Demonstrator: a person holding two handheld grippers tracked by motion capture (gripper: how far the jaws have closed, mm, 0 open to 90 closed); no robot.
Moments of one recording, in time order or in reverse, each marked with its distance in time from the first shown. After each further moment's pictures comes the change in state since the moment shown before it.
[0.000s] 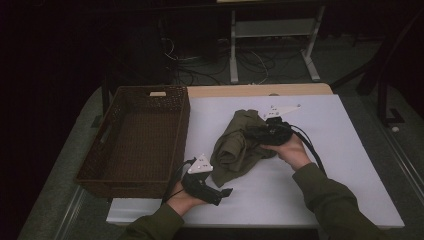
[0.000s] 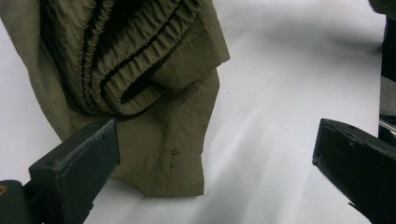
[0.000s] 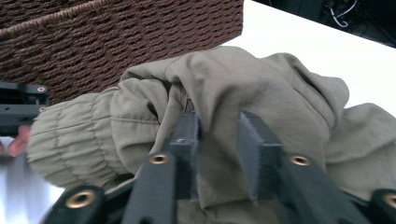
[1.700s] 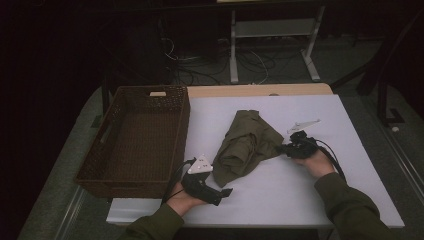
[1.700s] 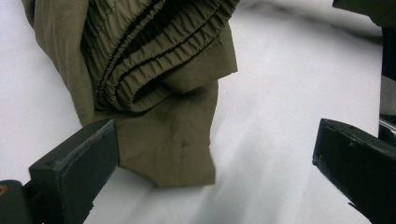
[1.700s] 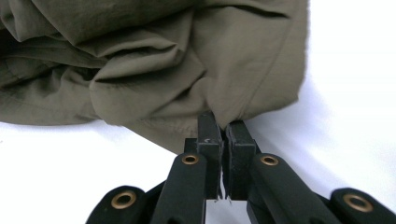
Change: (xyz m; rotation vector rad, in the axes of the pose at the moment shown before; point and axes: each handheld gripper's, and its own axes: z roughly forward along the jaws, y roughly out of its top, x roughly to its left) left arm -0.001 0.000 -0.001 0.003 0.004 0.004; right arm -0.047 -0.078 -0.031 0.245 -0.172 0.091
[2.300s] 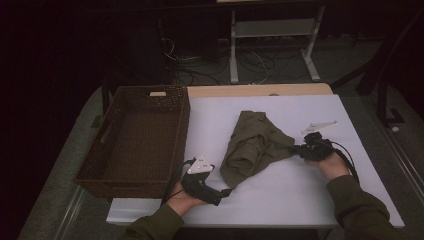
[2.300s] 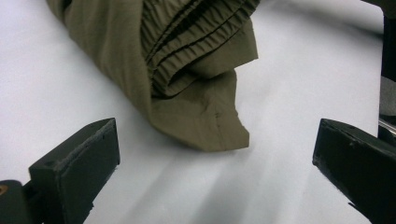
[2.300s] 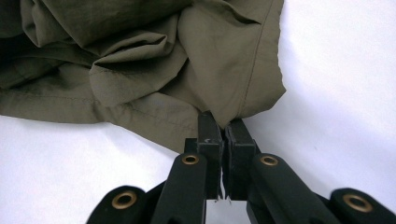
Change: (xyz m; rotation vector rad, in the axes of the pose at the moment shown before) left arm 0.000 0.000 -0.001 -0.003 0.000 -0.003; right arm -0.009 -0.016 -0.033 0.000 -0.050 0.032
